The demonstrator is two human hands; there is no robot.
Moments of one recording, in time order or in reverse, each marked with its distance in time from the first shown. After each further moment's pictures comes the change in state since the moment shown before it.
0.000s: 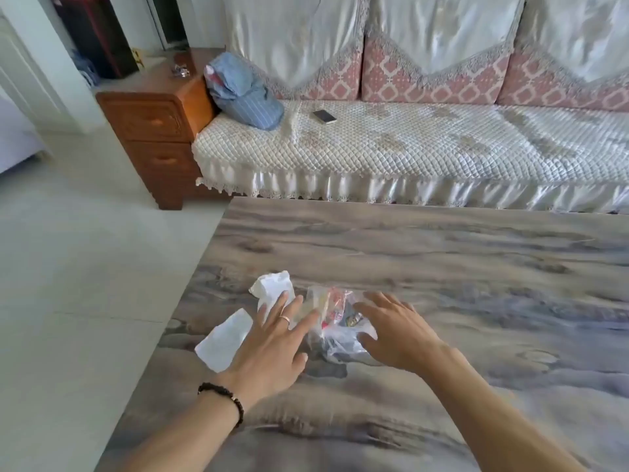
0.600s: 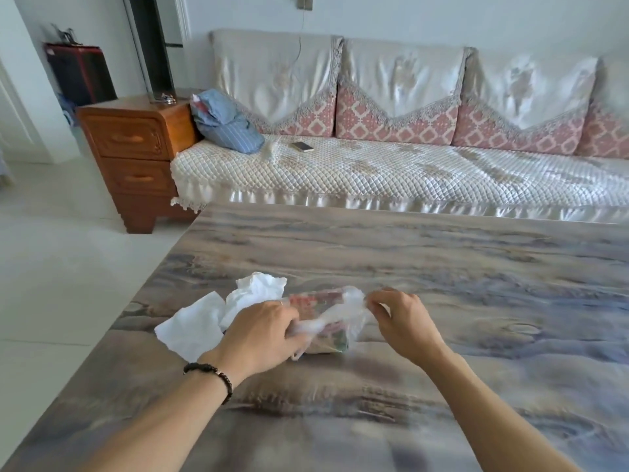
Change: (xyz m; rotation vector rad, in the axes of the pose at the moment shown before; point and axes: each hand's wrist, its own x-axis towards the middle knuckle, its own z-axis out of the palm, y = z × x) left_hand -0.002 0.009 0.057 -0.109 0.248 0.057; right_hand -0.026 0.034 0.092 0.272 0.527 0.105
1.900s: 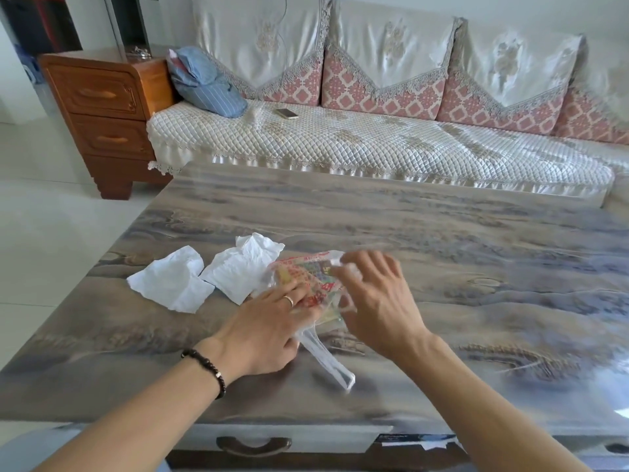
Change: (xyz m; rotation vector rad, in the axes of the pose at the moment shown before) left_hand -0.050 0.036 0.040 0.193 -0.192 0.272; right_hand -0.067 -0.030 -0.012 -0.397 0.249 -0.478
